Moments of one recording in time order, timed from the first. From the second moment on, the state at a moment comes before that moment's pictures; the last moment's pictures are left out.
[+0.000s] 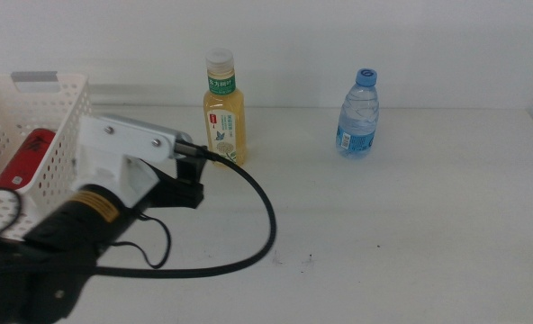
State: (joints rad) left arm -0.45 1.46 -0.49 -0.15 -0.66 0.07; right arm -0.02 0.00 0.00 0.14 0.24 -0.32
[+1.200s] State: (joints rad) left arm -0.39 2.19 -1.05 -0.07 -0.88 -0.05; right arm -0.02 0.00 0.00 0.14 0.24 -0.32
